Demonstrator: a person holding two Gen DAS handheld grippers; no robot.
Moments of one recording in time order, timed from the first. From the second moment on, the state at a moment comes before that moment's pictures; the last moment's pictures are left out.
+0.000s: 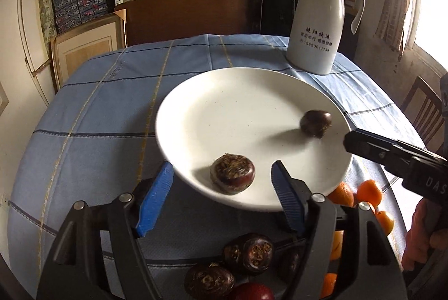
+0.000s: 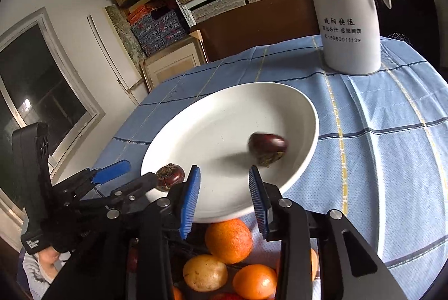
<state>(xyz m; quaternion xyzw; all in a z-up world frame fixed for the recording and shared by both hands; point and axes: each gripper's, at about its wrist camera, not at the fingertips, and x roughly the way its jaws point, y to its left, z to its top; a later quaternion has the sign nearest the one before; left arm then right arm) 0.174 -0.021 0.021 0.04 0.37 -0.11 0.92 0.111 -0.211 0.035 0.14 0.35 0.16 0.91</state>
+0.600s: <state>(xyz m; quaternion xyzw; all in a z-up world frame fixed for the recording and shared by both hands) 0.090 0.045 -0.017 0.00 0.40 -0.05 0.92 0.010 -0.260 0.004 0.21 0.33 0.13 0.91</state>
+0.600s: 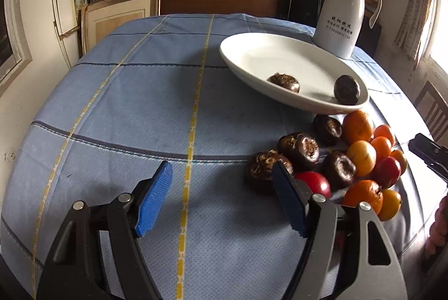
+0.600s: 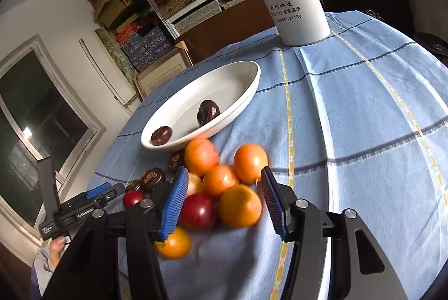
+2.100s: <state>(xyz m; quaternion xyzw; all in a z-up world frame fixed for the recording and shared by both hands) 0.111 0.052 -0.029 0.02 0.43 -0.08 0.90 0.015 -0.262 -0.025 0.24 0.41 0.15 0.87</state>
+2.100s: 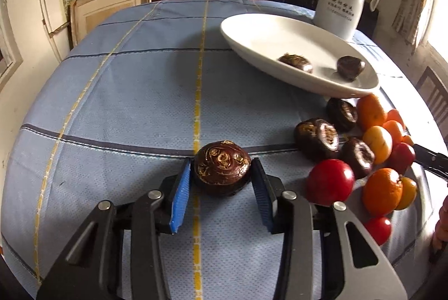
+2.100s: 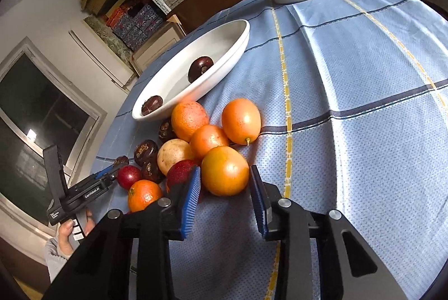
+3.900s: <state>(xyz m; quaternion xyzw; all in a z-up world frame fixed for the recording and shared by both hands) 0.071 0.011 -0.012 0.03 0.37 -0.13 0.92 0.020 -0.269 0.001 0.26 0.33 0.13 0.90</state>
